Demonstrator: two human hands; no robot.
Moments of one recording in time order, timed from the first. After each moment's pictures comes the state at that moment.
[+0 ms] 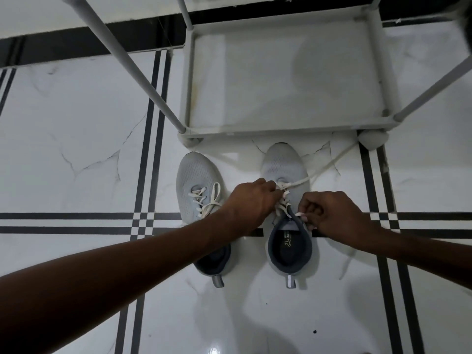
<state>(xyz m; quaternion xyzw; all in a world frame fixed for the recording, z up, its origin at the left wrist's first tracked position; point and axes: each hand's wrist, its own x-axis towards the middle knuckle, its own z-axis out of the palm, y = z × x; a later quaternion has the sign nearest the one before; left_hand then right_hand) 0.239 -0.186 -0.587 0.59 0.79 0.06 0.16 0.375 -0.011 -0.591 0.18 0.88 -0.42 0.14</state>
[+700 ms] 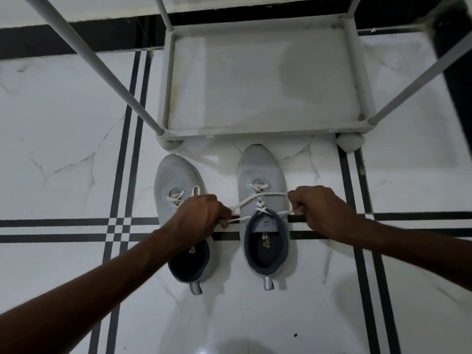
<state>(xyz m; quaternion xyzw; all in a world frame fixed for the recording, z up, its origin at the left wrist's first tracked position) 0.219 -0.235 -0.587 0.50 0.82 0.06 0.27 0.371 0.017 -0.593 0.08 0.95 -0.28 0.14</state>
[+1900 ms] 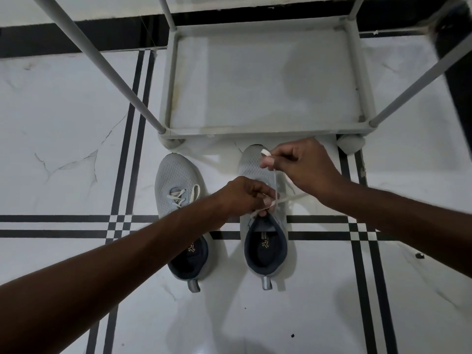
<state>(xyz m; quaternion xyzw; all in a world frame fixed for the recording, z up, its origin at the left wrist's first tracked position) 0.238 -0.159 -0.561 0.14 0.70 0.42 0.56 0.303 0.002 -0.536 0.22 0.82 -0.53 -0.01</state>
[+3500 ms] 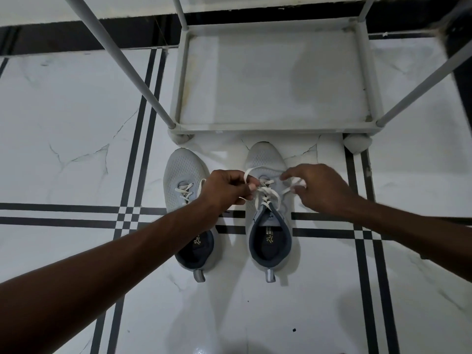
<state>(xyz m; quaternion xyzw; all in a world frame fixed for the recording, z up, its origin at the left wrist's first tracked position) 0.237 -0.188 -0.569 0.04 0.76 0.50 0.42 0.341 0.016 -0.575 0.14 0.95 -0.27 0.11</state>
